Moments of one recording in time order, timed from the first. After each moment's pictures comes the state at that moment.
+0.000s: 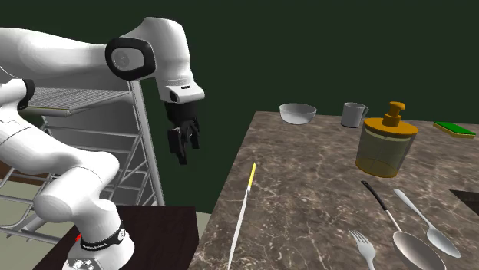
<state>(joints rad) 0.01 -0.79 0.04 -2.40 -0.01 1.70 0.16</state>
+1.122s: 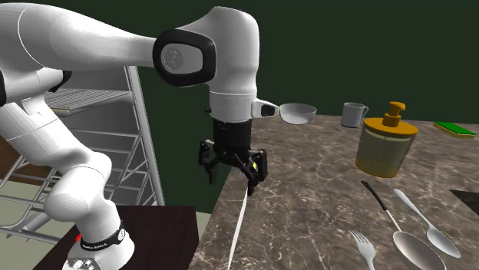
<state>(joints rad) 0.30 -0.31 -0.44 -1.99 -0.21 1.68 -1.27</state>
